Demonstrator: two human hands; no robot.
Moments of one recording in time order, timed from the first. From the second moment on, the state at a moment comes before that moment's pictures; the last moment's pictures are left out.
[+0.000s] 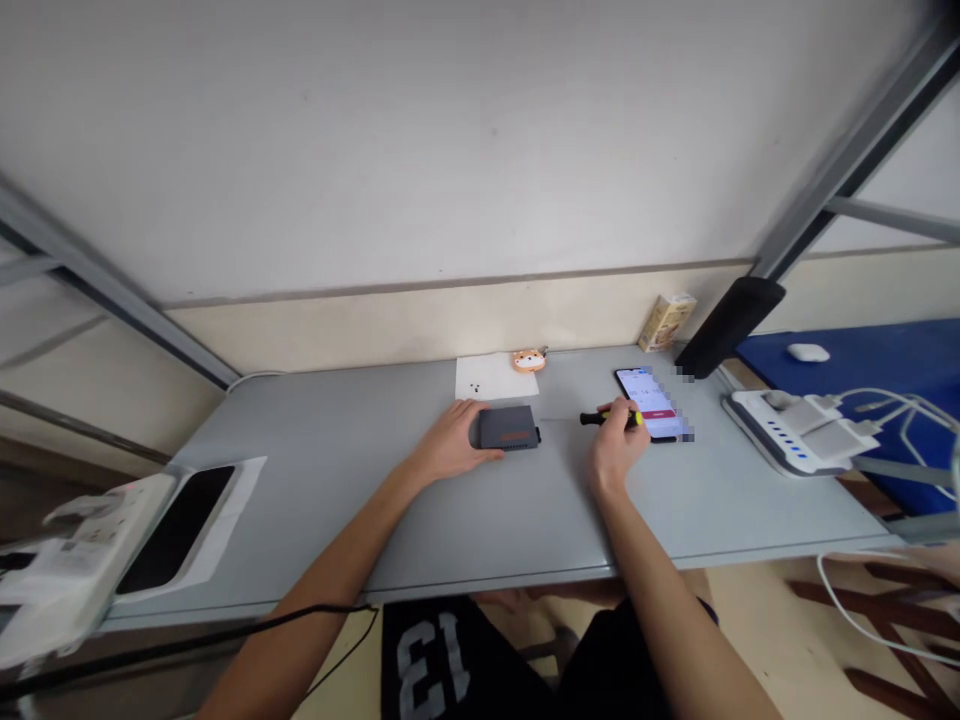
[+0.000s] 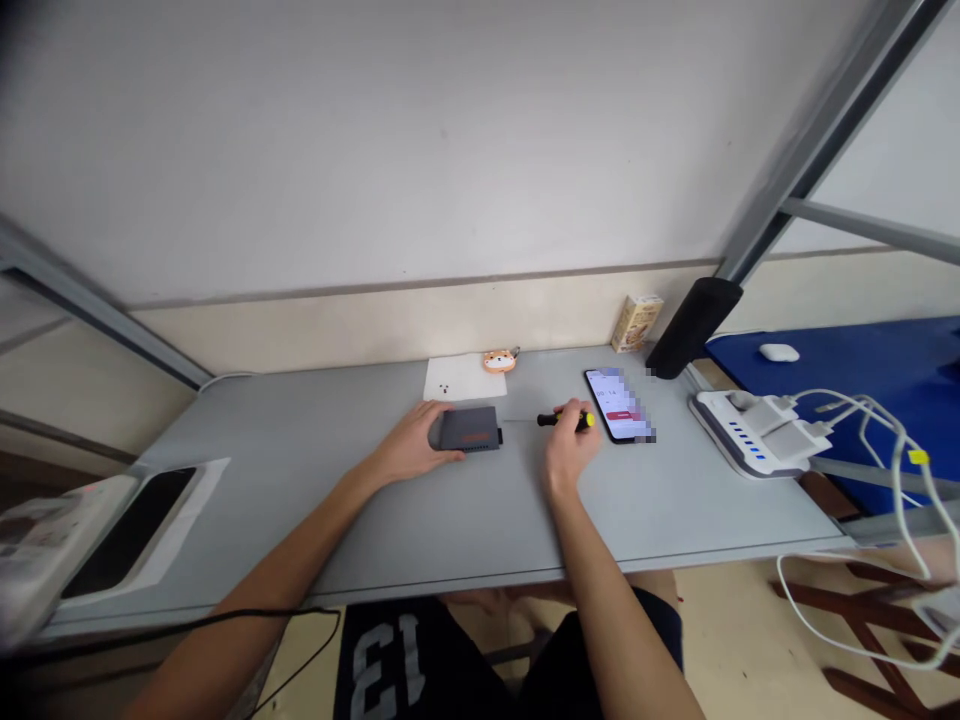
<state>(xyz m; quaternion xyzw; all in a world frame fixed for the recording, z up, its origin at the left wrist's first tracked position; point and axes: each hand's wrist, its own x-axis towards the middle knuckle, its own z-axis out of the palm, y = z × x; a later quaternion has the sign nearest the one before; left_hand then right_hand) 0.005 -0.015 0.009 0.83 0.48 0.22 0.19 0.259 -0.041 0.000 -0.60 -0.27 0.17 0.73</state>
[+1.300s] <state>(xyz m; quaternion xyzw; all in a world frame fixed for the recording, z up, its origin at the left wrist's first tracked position) -0.008 -0.016 0.005 0.84 0.44 0.23 0.22 0.186 -0.005 0.040 -0.49 -0.68 0.24 0.48</state>
